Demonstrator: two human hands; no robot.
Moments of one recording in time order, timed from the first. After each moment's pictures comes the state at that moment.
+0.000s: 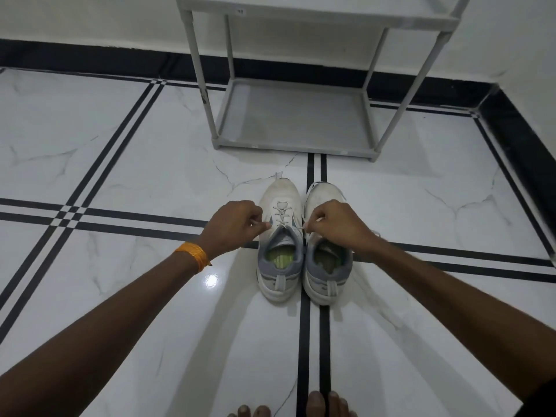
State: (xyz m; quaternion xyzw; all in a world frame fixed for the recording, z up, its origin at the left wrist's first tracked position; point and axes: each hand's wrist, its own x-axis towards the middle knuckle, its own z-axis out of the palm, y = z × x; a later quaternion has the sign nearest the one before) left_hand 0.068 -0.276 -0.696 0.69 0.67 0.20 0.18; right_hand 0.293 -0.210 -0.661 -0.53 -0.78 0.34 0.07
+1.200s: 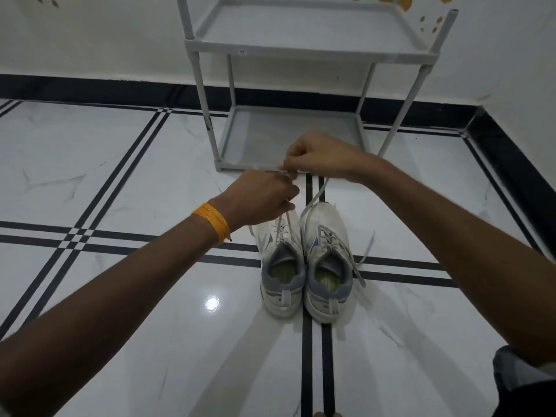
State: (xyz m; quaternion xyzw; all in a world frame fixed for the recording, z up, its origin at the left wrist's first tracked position) left_hand 0.095 -0.230 -0.591 0.85 0.52 0.09 -0.07; right_hand 0.241 -0.156 -0.524 -0.38 -0.87 0.31 0.05
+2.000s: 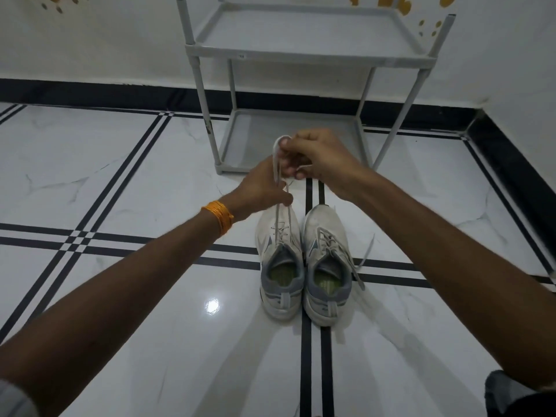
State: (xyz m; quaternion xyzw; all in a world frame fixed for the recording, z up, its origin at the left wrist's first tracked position) left_hand 0.102 -0.216 -0.586 0.60 0.64 0.33 0.35; right_hand 0.242 -0.173 -0.527 -0.38 -0.67 0.57 0.28
